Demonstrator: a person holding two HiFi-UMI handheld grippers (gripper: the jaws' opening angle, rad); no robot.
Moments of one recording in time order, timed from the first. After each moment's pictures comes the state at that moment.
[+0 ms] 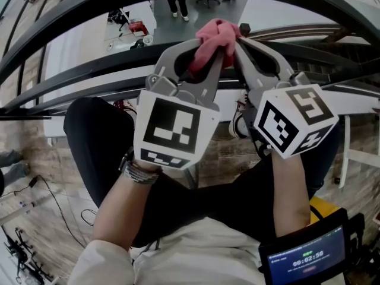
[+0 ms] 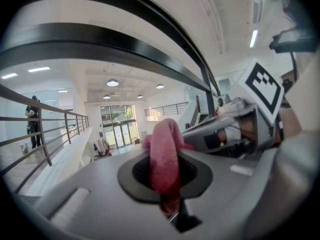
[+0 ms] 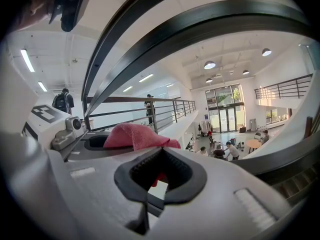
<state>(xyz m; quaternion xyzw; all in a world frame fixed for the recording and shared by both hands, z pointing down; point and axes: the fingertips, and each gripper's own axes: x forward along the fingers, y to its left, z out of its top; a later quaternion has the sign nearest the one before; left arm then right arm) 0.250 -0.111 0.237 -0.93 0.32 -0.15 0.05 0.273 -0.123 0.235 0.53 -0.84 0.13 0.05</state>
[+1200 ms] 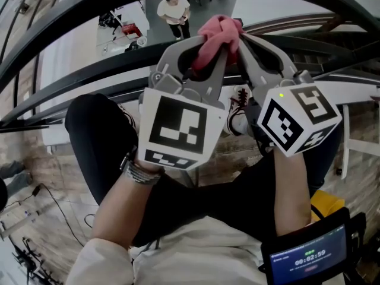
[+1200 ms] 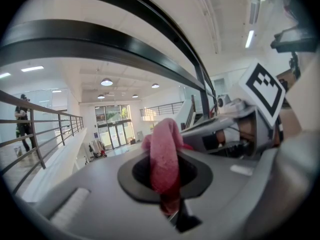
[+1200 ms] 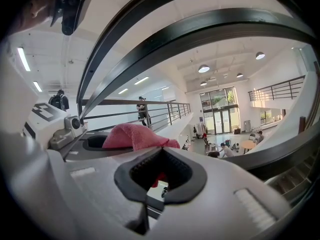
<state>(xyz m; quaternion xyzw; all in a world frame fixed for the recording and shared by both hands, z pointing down) 0.287 -0.103 0.238 -0.94 0.29 -0.15 0.06 0.309 -0.115 0.236 0.55 -0.82 0.13 0.04</state>
